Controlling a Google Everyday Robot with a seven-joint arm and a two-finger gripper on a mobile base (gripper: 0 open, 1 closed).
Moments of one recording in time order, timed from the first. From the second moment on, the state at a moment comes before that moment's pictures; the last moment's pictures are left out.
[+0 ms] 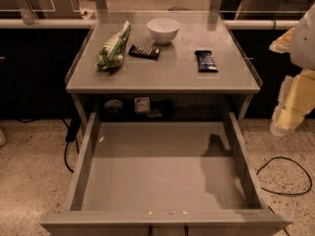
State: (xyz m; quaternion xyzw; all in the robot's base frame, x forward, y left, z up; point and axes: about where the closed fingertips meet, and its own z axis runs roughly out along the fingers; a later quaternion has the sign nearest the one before) arm 0.438 -0.217 0.976 -0.60 0.78 -0.03 0.16
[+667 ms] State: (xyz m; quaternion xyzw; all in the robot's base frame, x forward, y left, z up) arm 0.461 -0.198 0.977 -0.62 0.76 -0.03 0.17
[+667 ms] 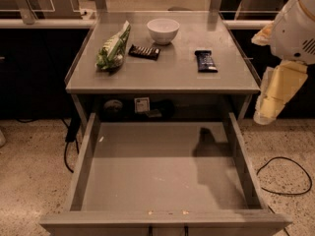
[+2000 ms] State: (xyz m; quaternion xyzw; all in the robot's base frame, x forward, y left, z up) arm 0.549 -0.129 0.951 -0.69 0.70 0.01 0.20
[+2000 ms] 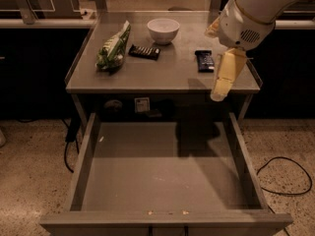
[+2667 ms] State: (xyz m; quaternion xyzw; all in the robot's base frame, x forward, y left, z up) arm 0.614 -0.074 0.949 -0.74 0.64 0.00 0.22
